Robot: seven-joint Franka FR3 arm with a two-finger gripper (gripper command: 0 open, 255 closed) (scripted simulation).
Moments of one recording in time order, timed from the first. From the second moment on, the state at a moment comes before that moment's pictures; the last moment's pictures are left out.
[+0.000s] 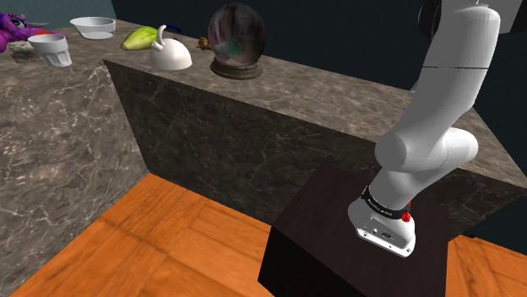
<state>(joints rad) -0.71 0.35 -1.05 -1.38 0.30 1.57 -1.73</state>
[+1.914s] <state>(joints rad) -0.64 0.35 -1.04 -1.74 0.32 1.92 -1.76</state>
